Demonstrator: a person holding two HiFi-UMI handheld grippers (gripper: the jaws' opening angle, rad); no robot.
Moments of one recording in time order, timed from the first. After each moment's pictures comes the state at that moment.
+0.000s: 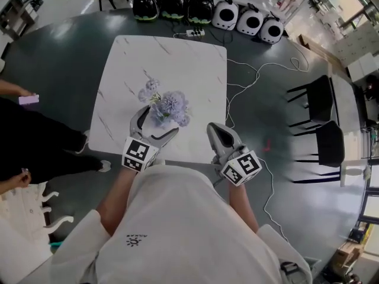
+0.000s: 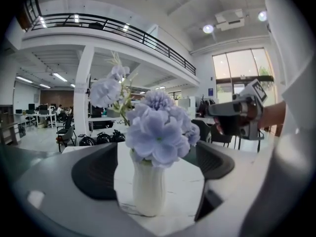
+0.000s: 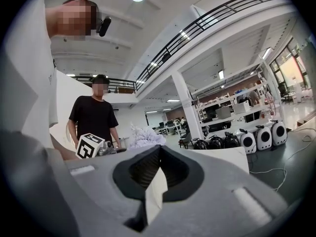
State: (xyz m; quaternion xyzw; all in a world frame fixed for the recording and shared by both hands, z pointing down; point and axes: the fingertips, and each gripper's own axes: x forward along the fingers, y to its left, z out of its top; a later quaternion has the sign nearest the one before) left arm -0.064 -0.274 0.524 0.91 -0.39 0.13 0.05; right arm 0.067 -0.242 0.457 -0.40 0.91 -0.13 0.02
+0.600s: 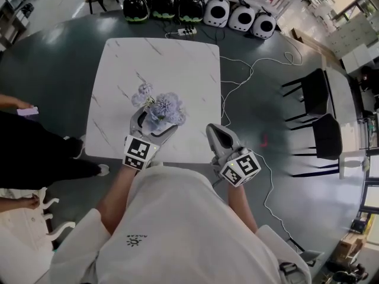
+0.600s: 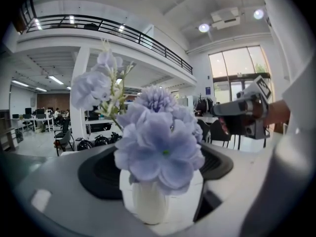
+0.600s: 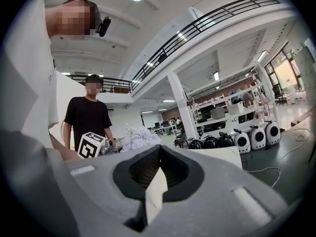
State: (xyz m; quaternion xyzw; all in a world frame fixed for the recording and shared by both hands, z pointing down) left arm -0.046 -0.290 0.523 0.92 -0.37 0.14 0.04; right arm 0.082 -0.243 0.459 -0.43 0.89 -0.13 0.02
